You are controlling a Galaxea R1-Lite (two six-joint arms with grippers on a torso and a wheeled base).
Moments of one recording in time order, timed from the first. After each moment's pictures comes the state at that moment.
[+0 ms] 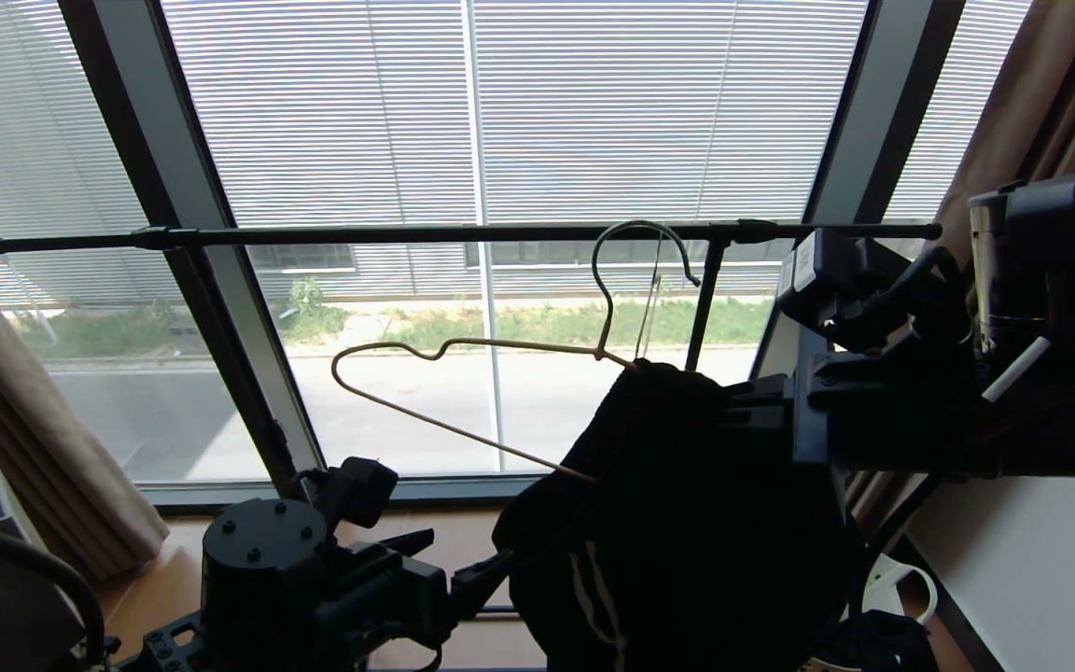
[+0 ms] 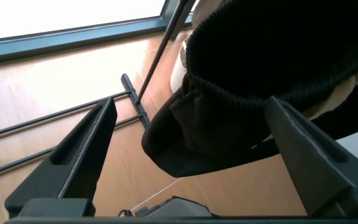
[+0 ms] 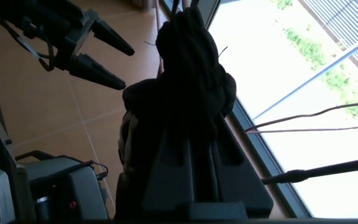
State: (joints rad) left arm -0.64 1.91 -0.23 -1.30 -0.04 -0.35; right arm 0.61 1.51 -1.02 -0.01 0.36 -0.38
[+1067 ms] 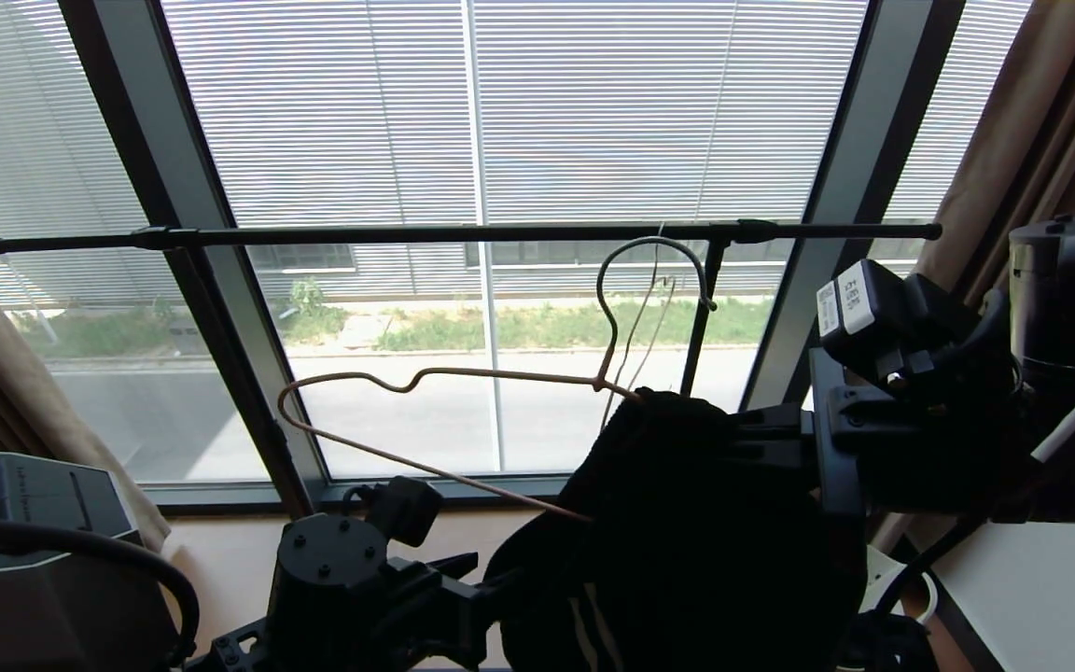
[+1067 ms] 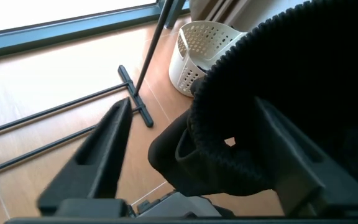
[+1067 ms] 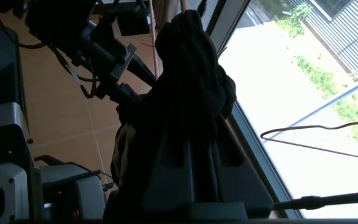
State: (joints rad) left arm -0.71 2.01 -0.27 -1.30 0.00 -0.34; right arm 0.61 1.46 -0.88 -0.17 0.44 -0.38
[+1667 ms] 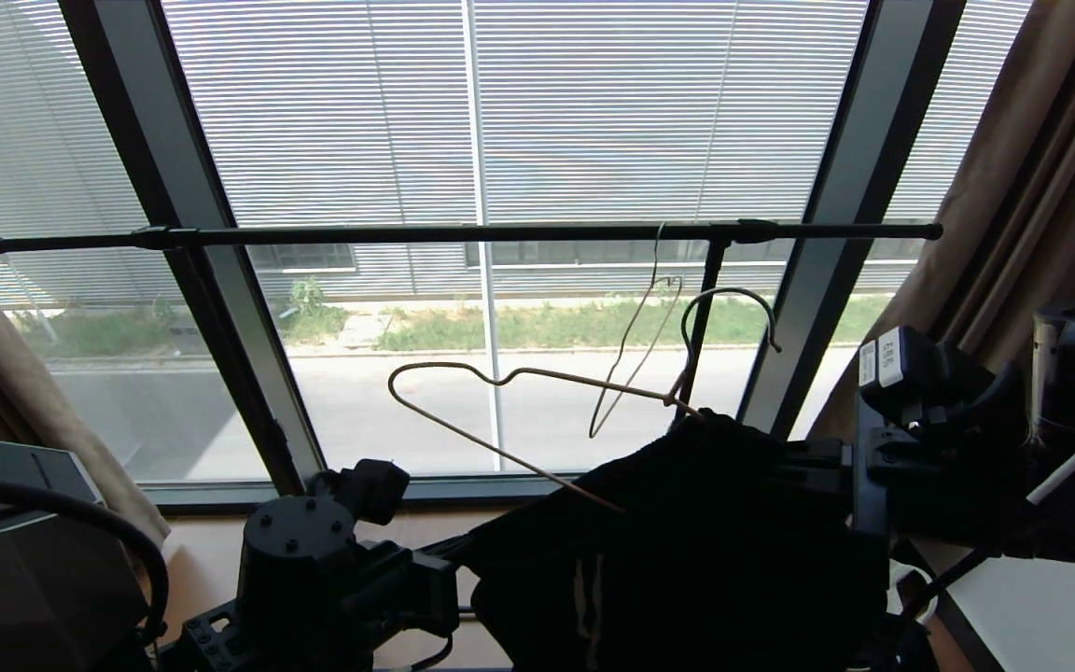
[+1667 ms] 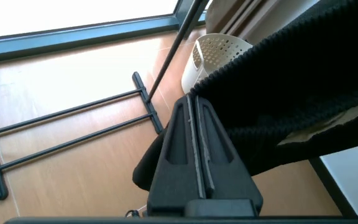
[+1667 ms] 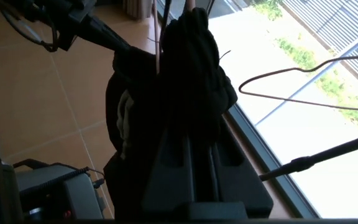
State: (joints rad) left arm -0.62 1.99 -0.26 -1.30 0.01 -0.34; right arm 0.44 1.45 -0.64 -0.38 0.49 -0.38
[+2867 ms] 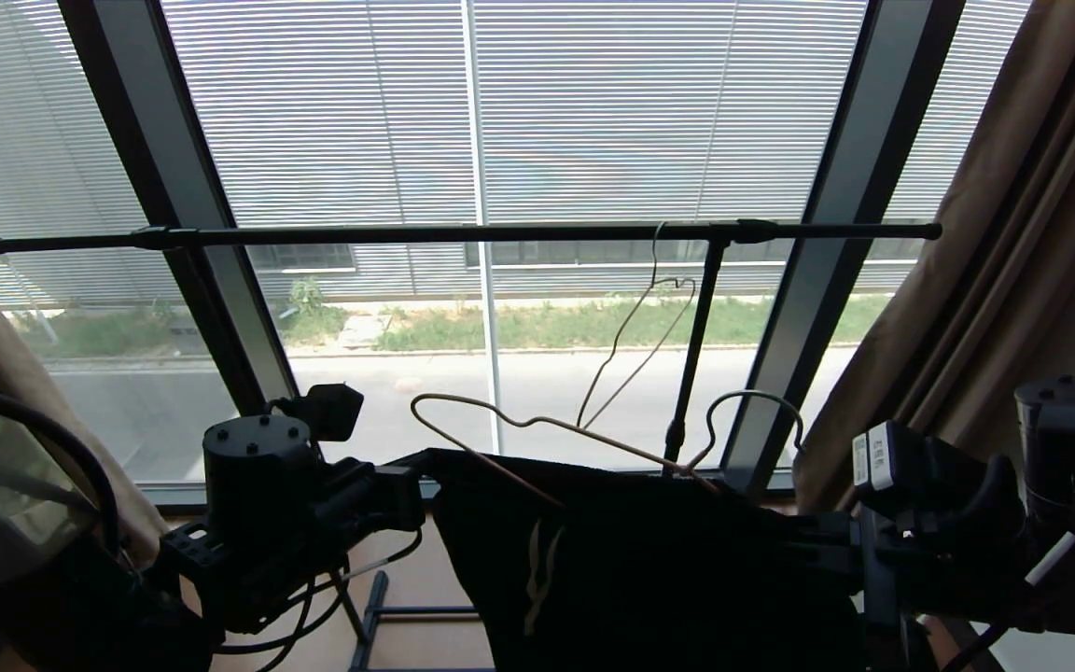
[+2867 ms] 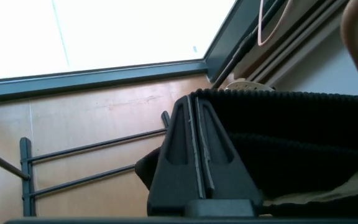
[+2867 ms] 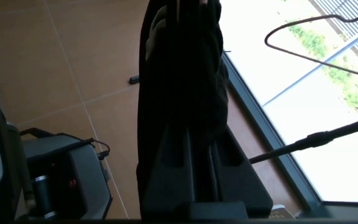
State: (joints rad) left arm -0.44 1.94 -0.43 -1.20 0.01 -0.27; right arm 0.45 1.45 -0.50 -0.38 0.48 -0.47
